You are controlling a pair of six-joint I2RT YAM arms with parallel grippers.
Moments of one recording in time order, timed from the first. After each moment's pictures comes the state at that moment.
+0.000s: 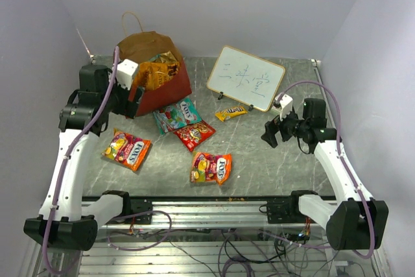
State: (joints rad) left arm -0.10 1.09 1.34 -0.85 0.06 0.32; right arm 0.01 1.04 0.75 -0.50 -0.56 -0.50
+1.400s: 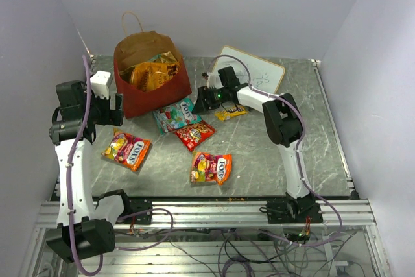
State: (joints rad) left arm 0.25 0.99 1.10 -0.76 0.31 0.28; right arm 0.47 2.31 1.68 -0.19 -0.75 0.18
